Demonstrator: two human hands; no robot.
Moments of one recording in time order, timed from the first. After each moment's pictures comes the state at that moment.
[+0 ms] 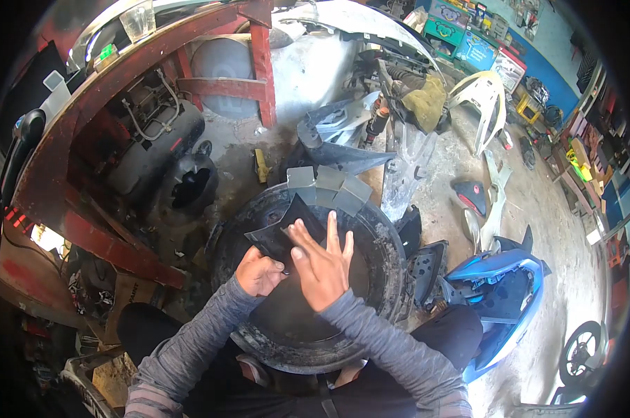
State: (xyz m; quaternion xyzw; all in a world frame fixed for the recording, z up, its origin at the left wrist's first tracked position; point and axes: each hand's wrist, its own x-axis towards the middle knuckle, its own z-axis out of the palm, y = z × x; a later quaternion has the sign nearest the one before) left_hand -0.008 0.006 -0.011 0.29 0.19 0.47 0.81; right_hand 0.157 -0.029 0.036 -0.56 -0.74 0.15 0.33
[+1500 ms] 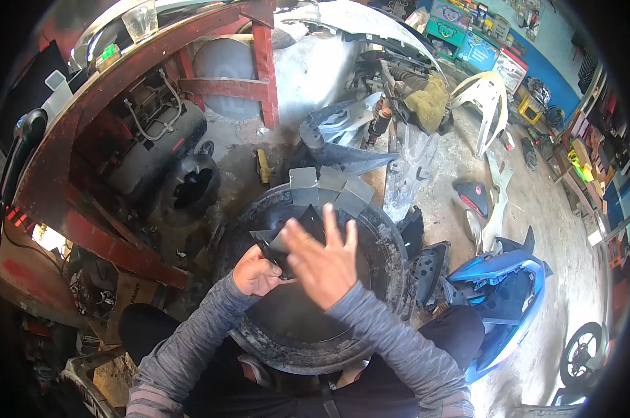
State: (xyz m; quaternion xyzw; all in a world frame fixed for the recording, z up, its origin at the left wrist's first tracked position) left_hand -0.025 0.014 0.005 0.33 0.22 0.36 0.84; right_hand 0.167 -0.019 0.044 -0.50 -0.81 0.07 0.28
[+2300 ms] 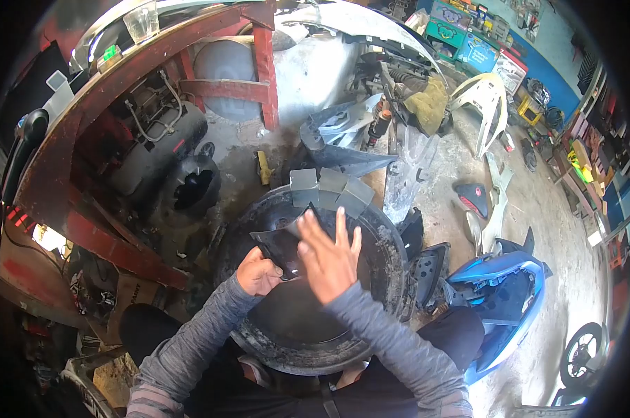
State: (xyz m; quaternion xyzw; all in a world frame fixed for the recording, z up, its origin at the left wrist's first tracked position) left_hand -0.021 0.017 -0.012 0.33 0.26 0.39 0.82; right_hand 0.167 -0.012 0.029 -0.59 -0.75 0.09 0.28
